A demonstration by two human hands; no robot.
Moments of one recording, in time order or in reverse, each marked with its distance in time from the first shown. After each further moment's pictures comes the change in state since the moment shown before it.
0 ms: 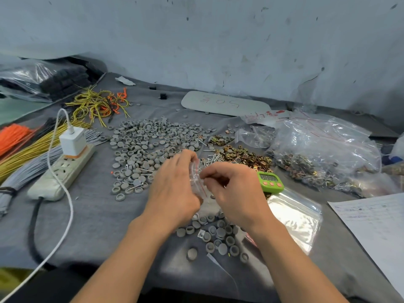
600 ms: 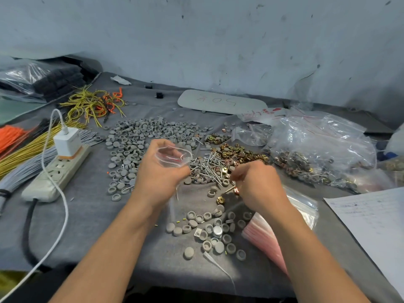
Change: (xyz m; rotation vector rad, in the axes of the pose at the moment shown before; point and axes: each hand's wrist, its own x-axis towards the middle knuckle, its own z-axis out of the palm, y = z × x) left_hand 0.009 0.002 -0.026 -0.891 0.077 -0.402; right_hand 0.017 0.035 -0.028 -0.465 -0.066 0.430
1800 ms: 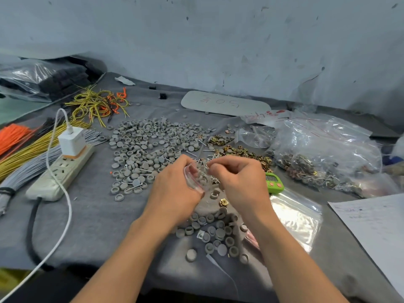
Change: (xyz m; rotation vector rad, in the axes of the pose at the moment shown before) left_hand -0.004 -0.020 0.013 0.690 -0.069 0.185; right_hand -0.019 -0.036 0.015 0.765 0.103 -0.151
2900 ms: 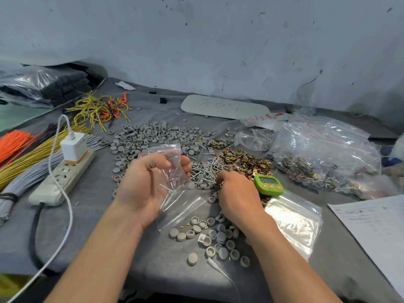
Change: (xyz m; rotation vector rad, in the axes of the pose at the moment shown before) left_hand 0.008 -0.002 -0.049 -1.348 -0.205 -0.355; right_hand 0.014 0.027 0.010 -0.929 -0.241 0.068
